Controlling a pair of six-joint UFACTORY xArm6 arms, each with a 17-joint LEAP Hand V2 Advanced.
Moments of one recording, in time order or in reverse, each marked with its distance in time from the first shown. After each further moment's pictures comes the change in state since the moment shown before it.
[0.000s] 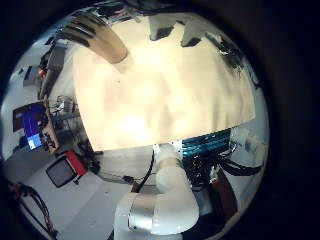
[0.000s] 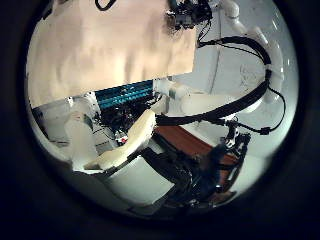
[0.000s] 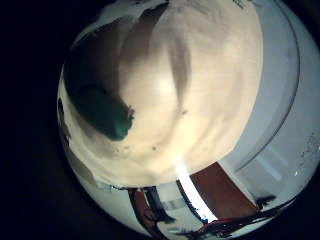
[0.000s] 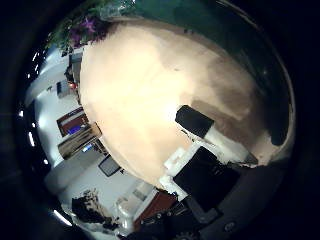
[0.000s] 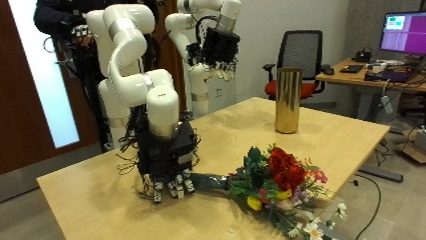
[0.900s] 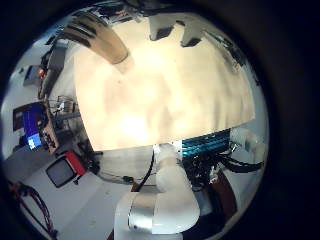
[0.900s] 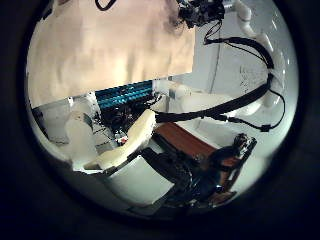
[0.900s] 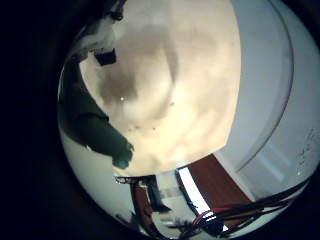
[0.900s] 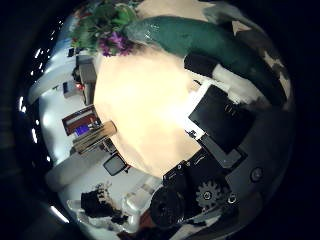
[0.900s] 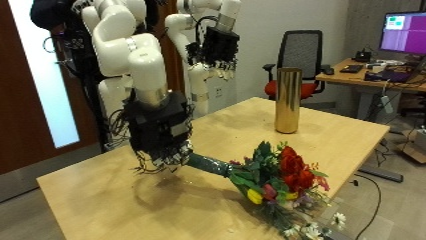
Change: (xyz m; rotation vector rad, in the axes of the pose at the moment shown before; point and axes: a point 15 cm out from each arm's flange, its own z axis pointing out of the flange) left arm 0.000 0.004 -0.002 0.012 0.001 0.000; right arm -0.017 0.034 -0.129 0.149 -0.152 -0.059
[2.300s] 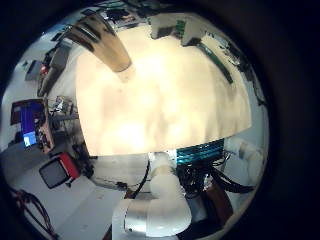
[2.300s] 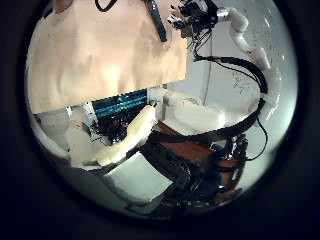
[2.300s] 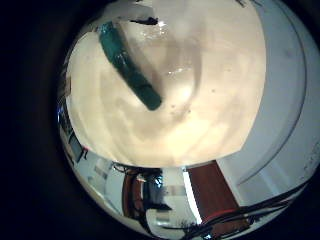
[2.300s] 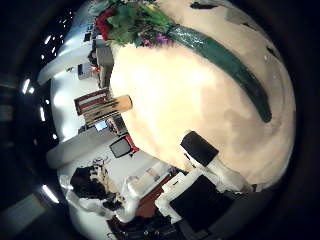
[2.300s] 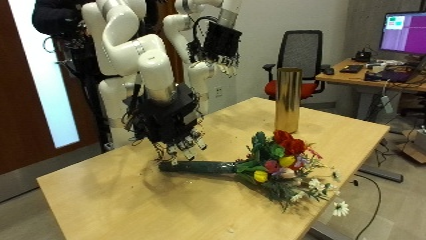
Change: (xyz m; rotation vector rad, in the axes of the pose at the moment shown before) left arm 0.001 -0.008 -0.017 0.088 0.058 -0.010; right arm -0.031 0.055 0.089 -0.206 -0.045 -0.108
